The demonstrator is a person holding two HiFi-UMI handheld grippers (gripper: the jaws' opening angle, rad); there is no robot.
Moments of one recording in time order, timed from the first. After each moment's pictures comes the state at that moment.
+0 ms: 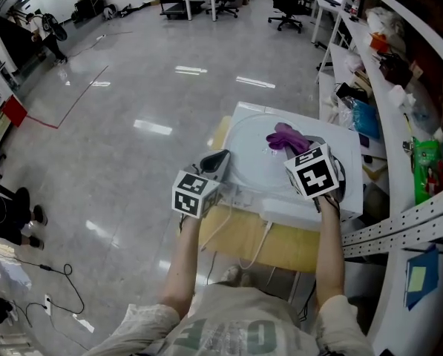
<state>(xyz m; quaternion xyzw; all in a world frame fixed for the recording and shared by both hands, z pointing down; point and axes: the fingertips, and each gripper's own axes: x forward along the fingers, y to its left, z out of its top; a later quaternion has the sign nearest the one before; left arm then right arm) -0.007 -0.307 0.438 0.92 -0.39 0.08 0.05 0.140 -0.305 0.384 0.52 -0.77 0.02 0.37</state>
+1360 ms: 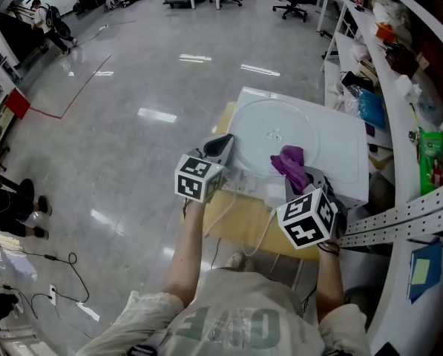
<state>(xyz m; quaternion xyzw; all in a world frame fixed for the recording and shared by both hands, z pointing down) -0.010 -0.308 0.438 0.91 -0.39 0.08 0.06 0.115 -0.197 0.418 0.49 -0.75 -0.03 0.45</state>
